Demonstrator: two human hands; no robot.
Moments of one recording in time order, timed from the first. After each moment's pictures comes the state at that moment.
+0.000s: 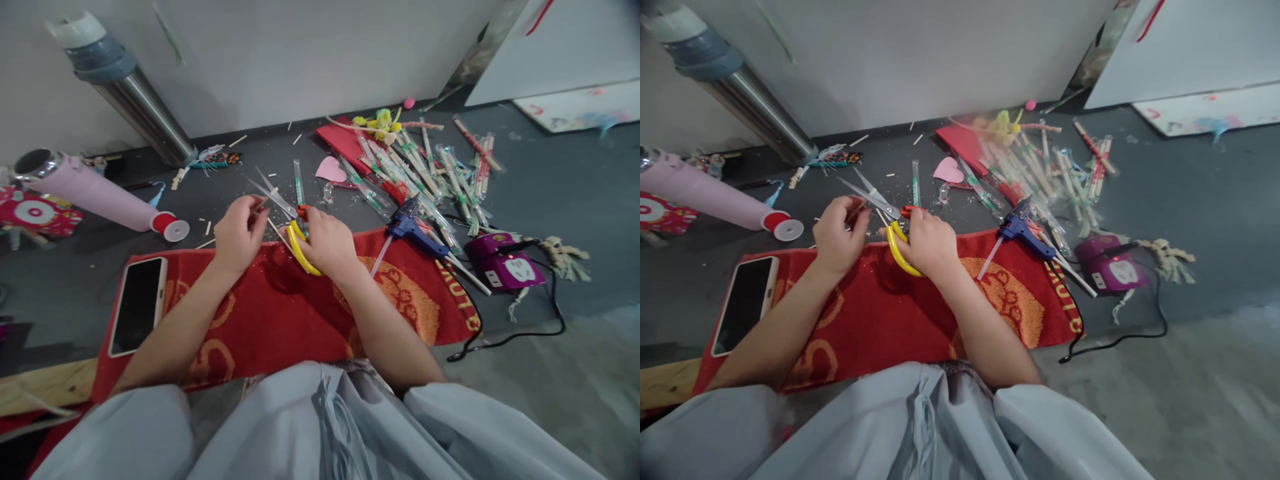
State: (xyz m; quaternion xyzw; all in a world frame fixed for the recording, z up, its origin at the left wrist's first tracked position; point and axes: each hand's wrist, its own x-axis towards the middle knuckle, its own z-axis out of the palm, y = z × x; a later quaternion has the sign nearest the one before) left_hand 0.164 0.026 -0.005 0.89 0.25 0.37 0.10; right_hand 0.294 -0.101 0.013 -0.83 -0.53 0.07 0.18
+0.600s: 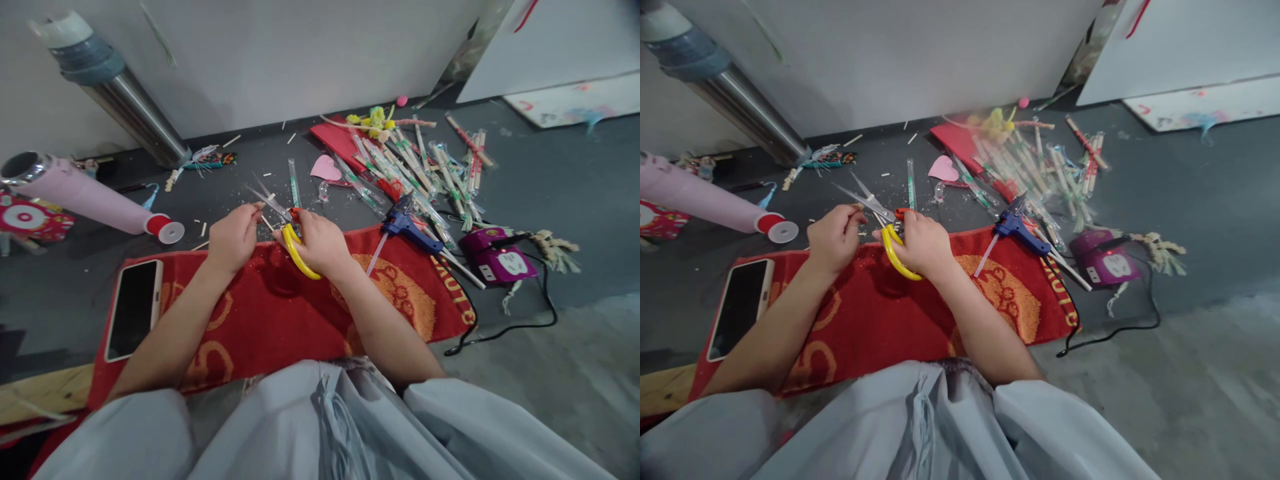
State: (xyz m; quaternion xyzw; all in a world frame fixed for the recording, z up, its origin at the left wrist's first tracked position) left_hand 0.158 0.029 -0.001 0.91 0.24 0.31 0.11; right_hand 0.292 -0.100 0.009 -0.81 -0.54 0.11 0.22
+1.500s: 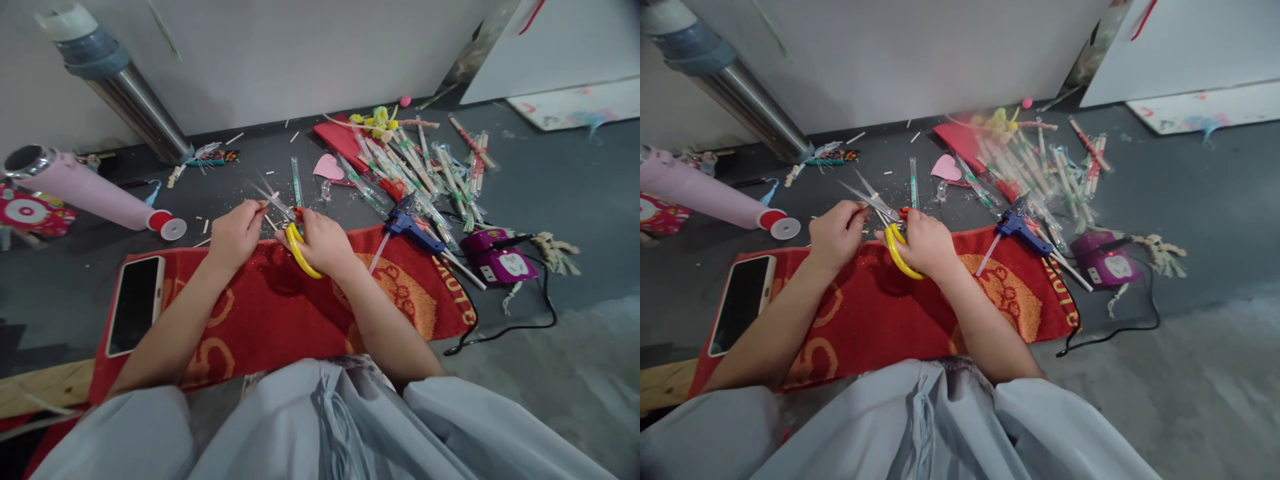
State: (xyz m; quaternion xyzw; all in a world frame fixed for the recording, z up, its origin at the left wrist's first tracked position) left_hand 0.160 0.027 0.003 0.91 0.25 0.31 0.10; right_hand 0.292 -0.101 0.007 -0.80 -0.55 0.09 0.21
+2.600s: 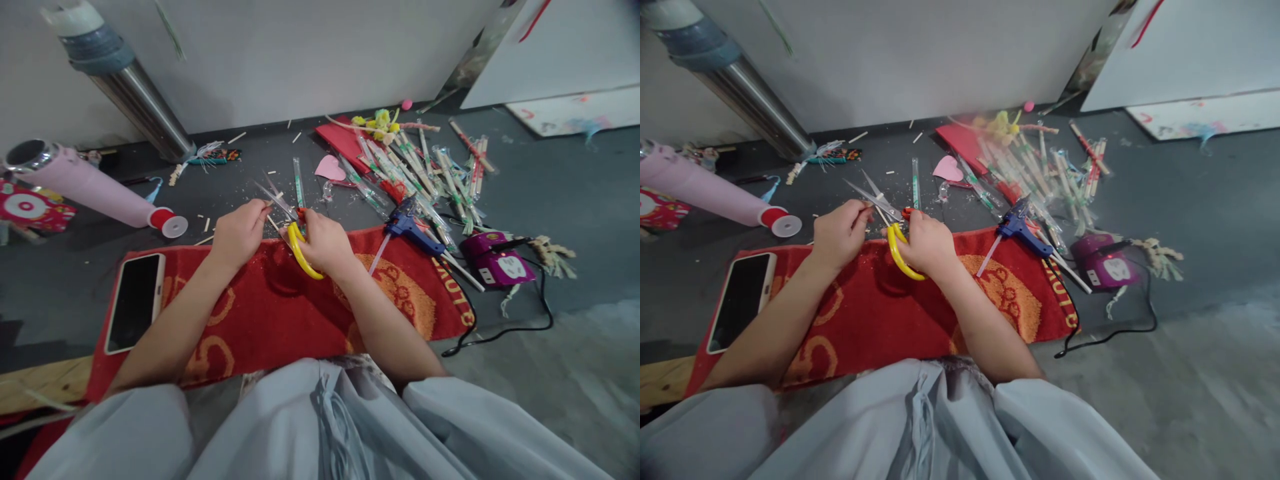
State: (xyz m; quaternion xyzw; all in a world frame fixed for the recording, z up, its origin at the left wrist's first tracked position) left_hand 0.159 0.027 0.003 0.93 0.25 0.27 0.07; right_hand 0.290 -0.098 0.009 -0.82 -0.53 0.11 0.19
